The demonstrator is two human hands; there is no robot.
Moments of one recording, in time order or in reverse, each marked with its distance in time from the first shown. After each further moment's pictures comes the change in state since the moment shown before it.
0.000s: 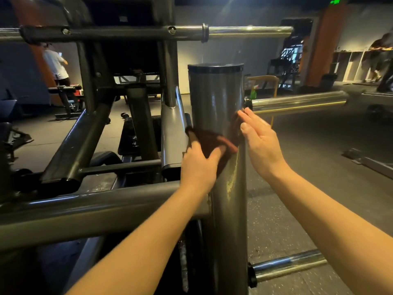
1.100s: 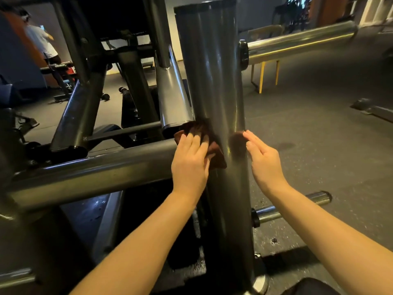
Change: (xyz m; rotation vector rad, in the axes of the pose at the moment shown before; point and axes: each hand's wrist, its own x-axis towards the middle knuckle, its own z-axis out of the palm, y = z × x) left_hand -0.085 -0.086 -0.007 0.745 0.152 0.632; right_hand -0.142 0.065 0.023 0.277 0.029 0.392
